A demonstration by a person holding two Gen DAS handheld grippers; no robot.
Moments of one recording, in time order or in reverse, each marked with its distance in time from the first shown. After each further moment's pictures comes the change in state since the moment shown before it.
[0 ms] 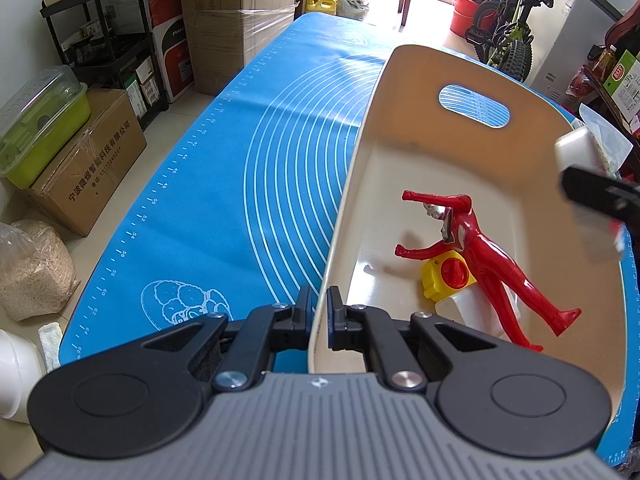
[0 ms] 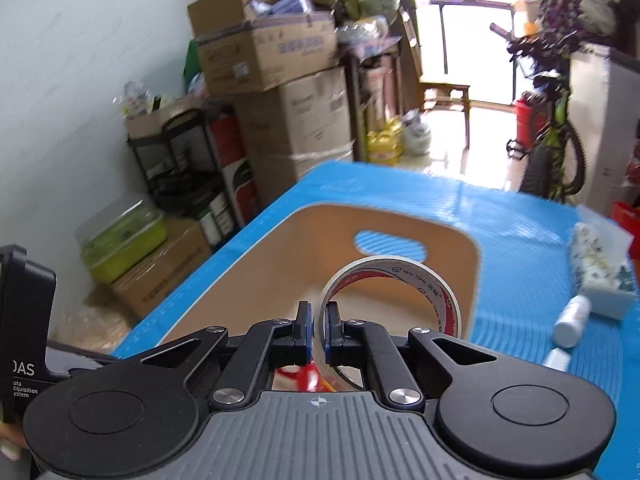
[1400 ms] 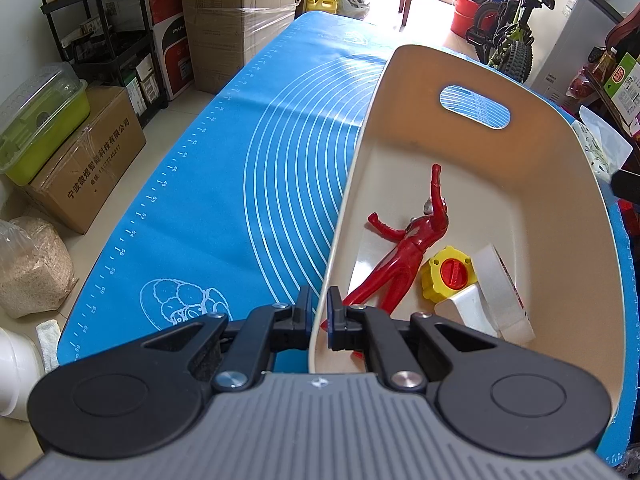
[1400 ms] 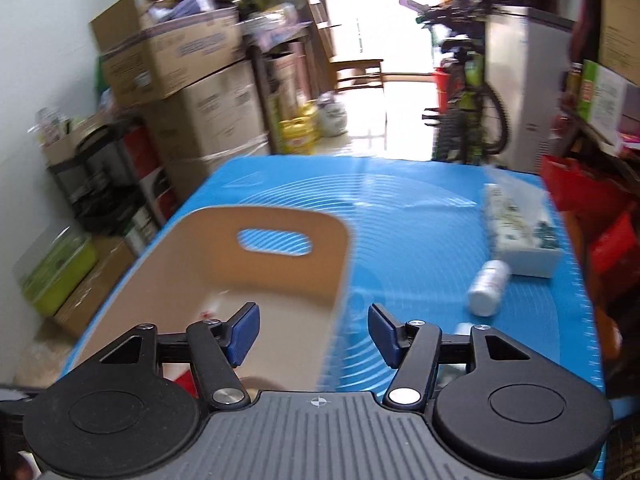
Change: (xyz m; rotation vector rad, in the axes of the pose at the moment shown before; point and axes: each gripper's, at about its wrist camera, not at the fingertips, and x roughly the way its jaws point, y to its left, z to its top) left arm 0.000 -0.001 -0.001 -0.002 0.001 -0.002; right arm -0.017 -0.080 0.000 0.181 -0.016 -0.259
